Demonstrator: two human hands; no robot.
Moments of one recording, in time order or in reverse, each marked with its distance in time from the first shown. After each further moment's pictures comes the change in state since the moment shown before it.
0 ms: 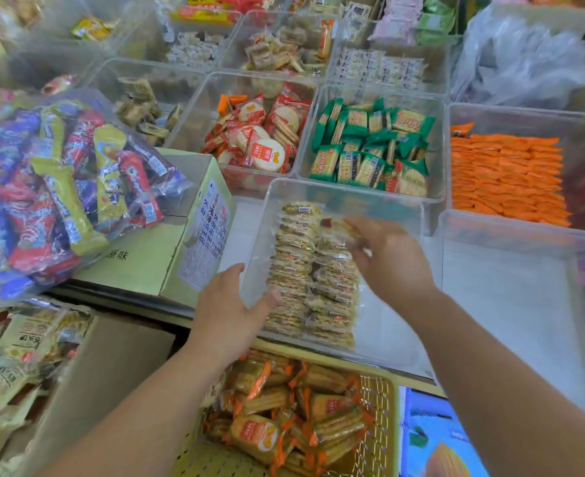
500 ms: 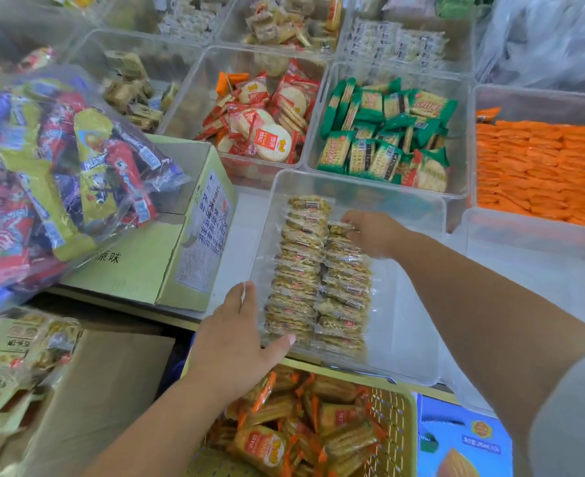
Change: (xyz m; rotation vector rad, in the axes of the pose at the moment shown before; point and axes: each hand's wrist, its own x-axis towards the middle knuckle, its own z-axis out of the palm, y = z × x) left_hand 0.006 -0.026 0.018 0.481 -0.162 0.126; right_hand 0.088 0.078 0.091 -0.147 -0.728 0.181
